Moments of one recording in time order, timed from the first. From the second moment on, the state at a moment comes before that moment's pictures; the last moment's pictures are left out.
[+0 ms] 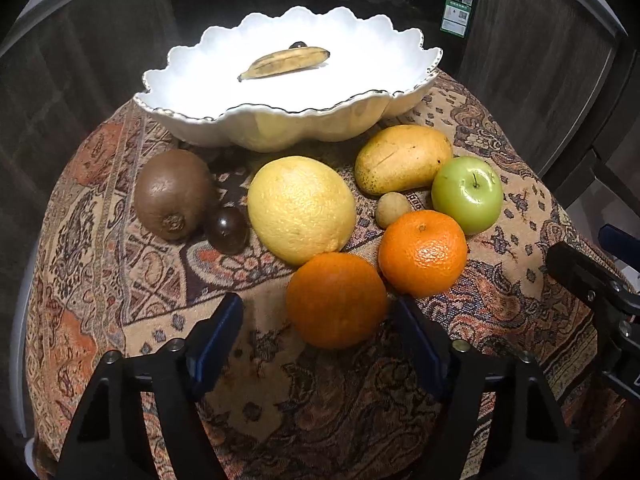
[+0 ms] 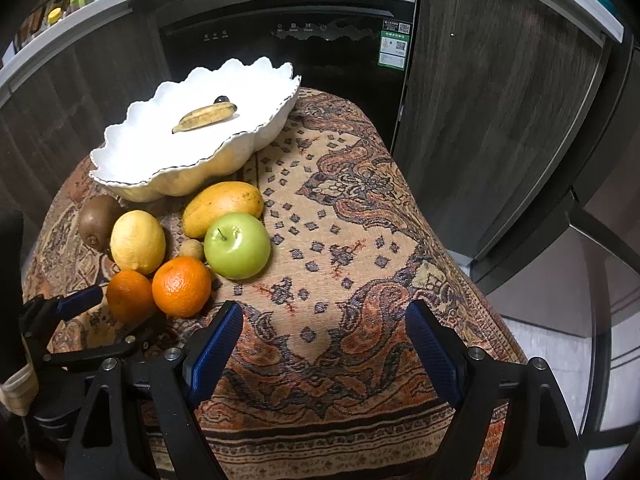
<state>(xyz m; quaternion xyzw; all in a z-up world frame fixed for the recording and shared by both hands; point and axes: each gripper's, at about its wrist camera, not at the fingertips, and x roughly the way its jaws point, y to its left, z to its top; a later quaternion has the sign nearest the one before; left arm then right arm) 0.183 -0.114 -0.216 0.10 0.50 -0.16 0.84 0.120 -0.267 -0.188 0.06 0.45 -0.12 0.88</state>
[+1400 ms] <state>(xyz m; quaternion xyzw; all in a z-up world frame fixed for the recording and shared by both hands) 0.188 -0.001 -0.203 0.02 0.51 -0.09 0.85 0.173 -0.182 -0.200 0.04 0.49 -0.06 0.87</state>
